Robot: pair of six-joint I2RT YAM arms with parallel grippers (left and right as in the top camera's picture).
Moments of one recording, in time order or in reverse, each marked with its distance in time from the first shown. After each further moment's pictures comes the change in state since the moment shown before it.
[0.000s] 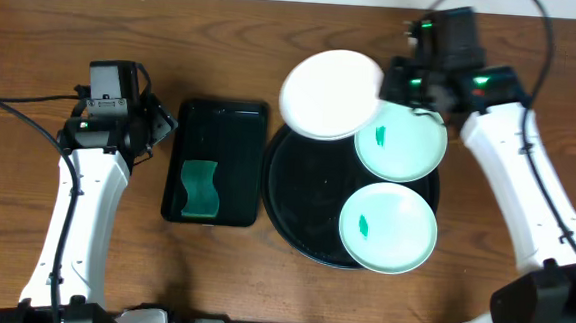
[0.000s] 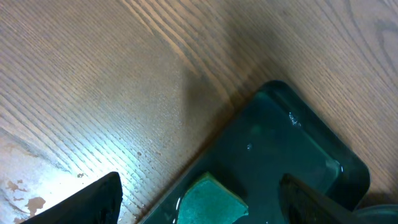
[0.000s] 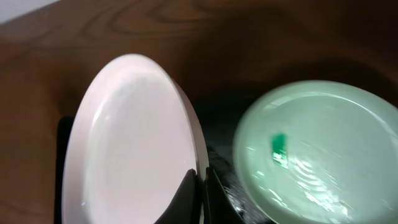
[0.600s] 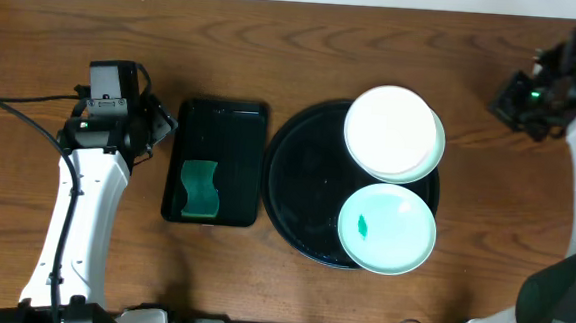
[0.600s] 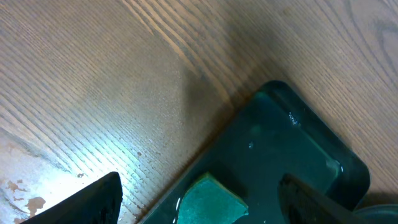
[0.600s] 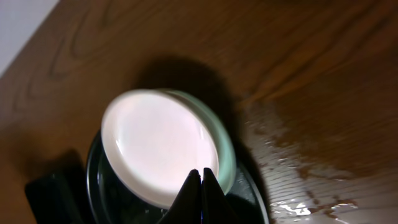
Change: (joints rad) left arm 0.000 0.000 0.000 0.000 0.000 0.000; right arm -0.464 0.000 0.000 -0.199 -0.084 -0.053
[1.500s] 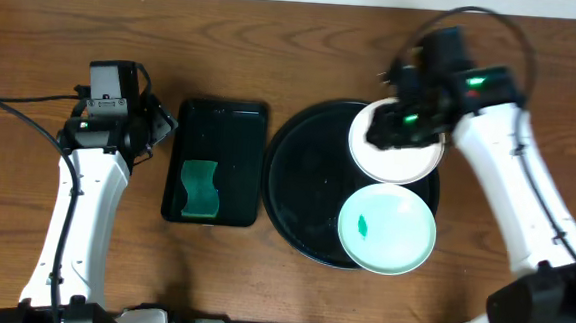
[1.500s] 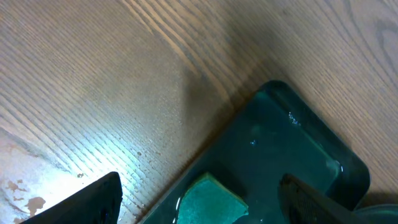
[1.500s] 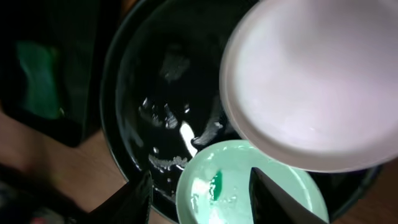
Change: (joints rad) left arm 0.000 0.000 0.000 0.000 0.000 0.000; right arm 0.586 0.008 0.000 -0.140 0.068 -0.282
